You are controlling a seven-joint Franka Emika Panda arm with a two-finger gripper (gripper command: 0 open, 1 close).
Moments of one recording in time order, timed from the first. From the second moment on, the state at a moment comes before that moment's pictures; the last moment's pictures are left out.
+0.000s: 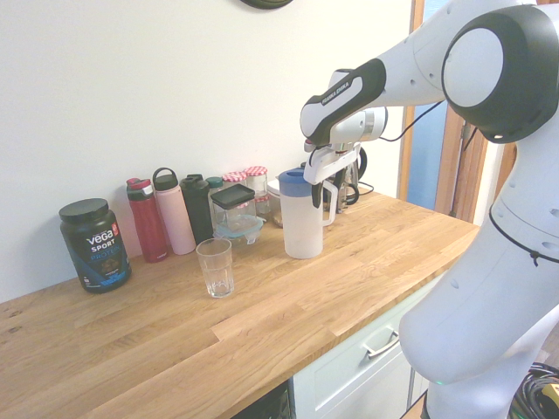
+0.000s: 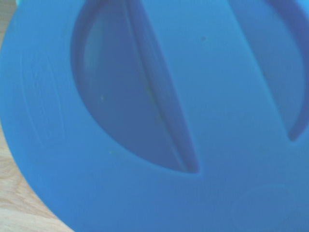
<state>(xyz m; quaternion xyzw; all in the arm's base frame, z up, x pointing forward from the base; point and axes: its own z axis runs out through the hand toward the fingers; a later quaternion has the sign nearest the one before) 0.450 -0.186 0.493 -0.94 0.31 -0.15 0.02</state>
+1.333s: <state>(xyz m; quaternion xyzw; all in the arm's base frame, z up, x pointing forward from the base) 0.452 -0.184 0.495 -0.94 0.30 -0.16 0.02</state>
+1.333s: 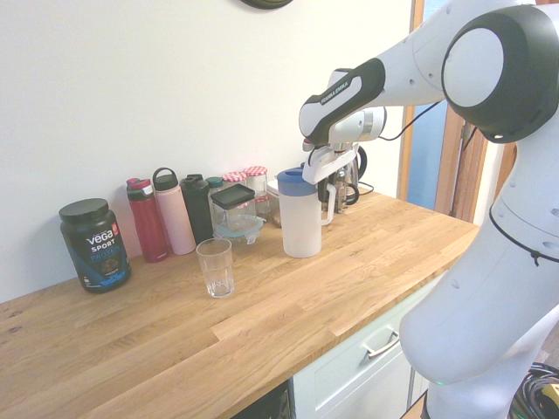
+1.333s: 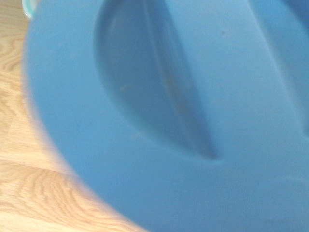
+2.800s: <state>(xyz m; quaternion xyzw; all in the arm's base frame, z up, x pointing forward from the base) 0.467 -0.004 0.569 -0.99 0.02 -0.13 -0.10</state>
